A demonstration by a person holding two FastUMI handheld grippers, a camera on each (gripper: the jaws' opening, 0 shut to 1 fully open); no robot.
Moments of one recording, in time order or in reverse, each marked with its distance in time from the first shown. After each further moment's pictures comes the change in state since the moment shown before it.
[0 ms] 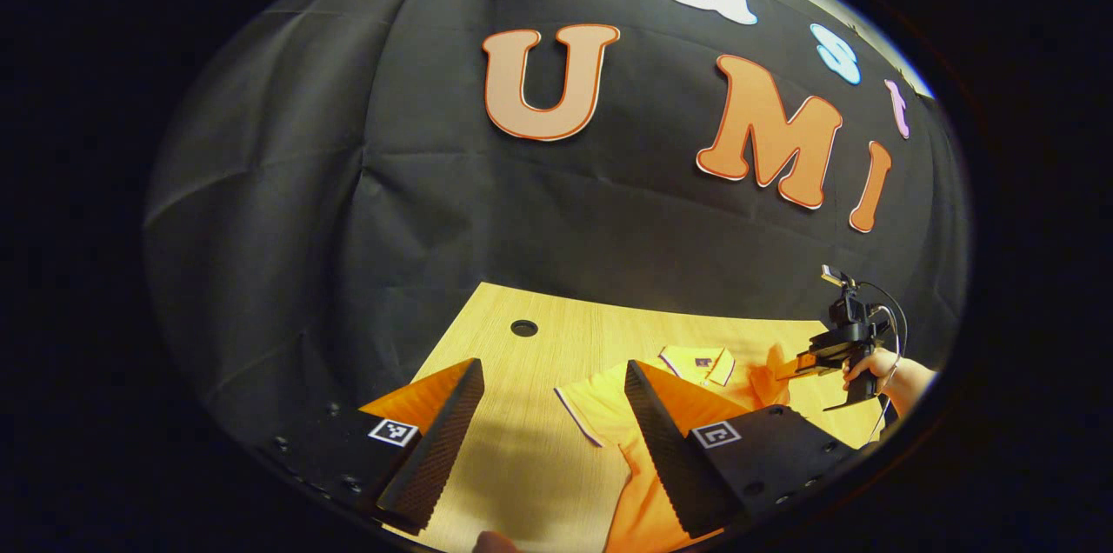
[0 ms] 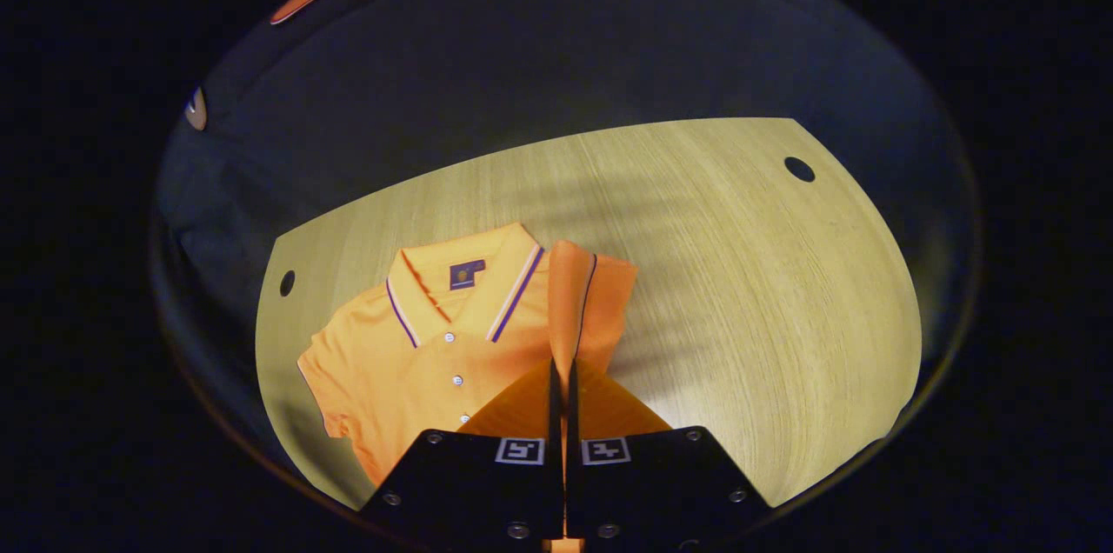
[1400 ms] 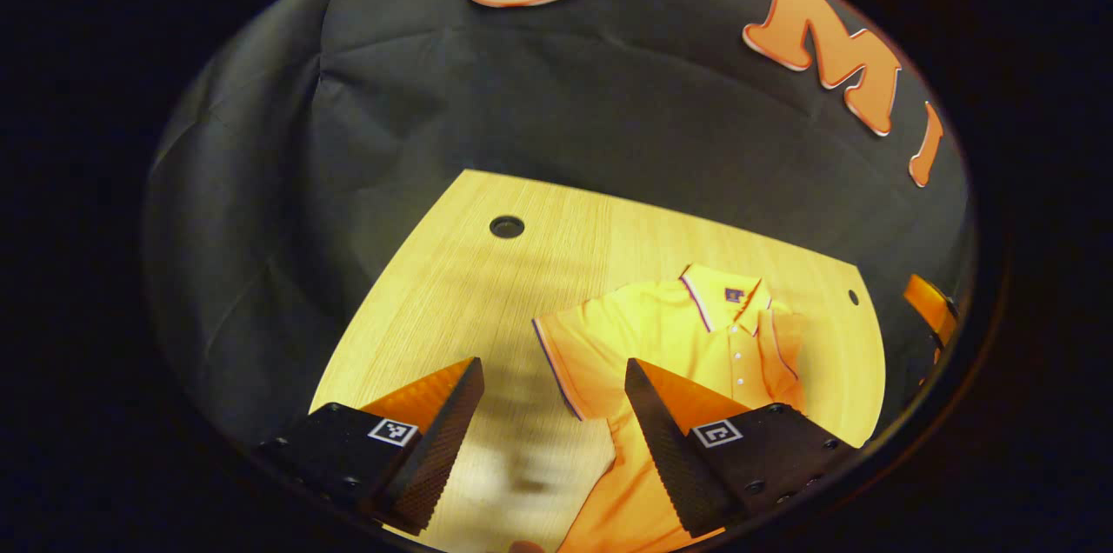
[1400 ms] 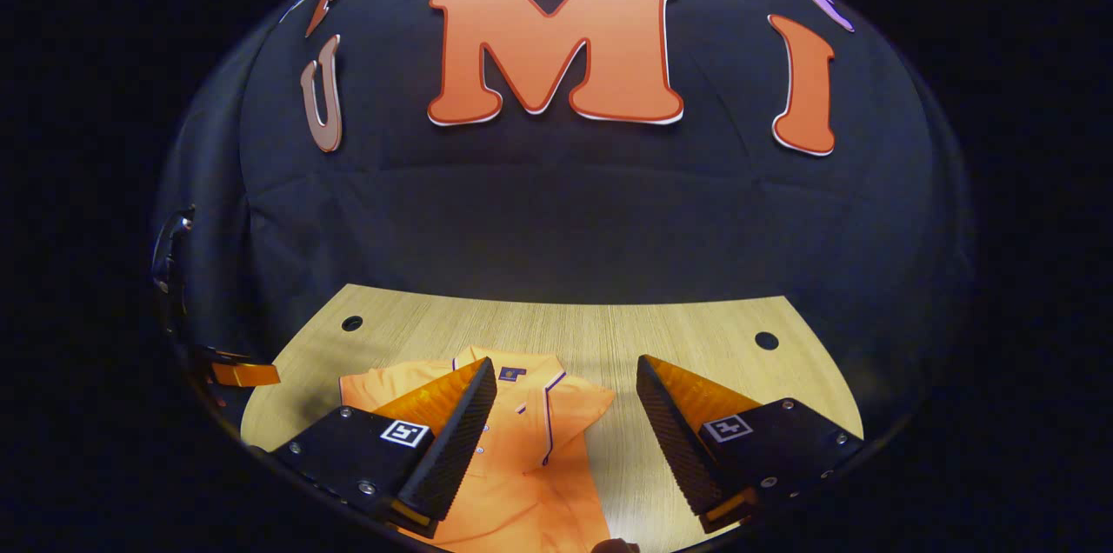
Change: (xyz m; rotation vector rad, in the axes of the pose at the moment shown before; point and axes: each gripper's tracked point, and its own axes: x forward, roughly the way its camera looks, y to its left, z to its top) left arm 0.124 -0.051 -0.102 -0.044 0.455 0.084; right arm -0.167 -0.005 0.081 -0.254 -0.579 0.074
